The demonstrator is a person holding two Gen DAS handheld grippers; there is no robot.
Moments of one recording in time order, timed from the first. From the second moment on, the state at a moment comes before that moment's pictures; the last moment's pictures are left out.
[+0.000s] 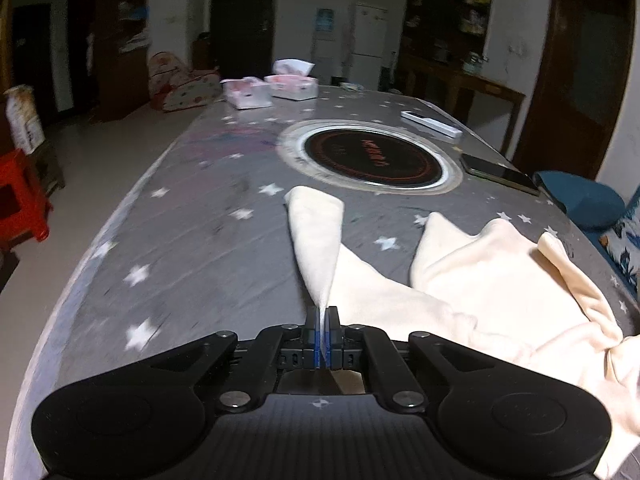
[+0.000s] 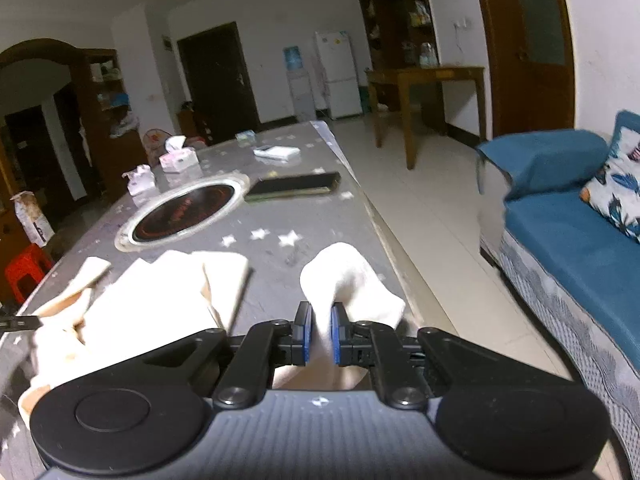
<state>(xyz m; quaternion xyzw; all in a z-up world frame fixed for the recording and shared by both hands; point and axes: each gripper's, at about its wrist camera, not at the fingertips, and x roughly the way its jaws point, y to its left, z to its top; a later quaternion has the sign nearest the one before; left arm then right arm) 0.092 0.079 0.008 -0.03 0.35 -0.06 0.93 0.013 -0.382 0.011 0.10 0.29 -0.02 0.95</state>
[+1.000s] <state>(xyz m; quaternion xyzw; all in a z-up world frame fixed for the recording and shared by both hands) 0.101 0.046 0.027 0.04 0.38 -0.10 0.92 0.061 -0.301 0.026 0.00 0.32 0.12 0.94</state>
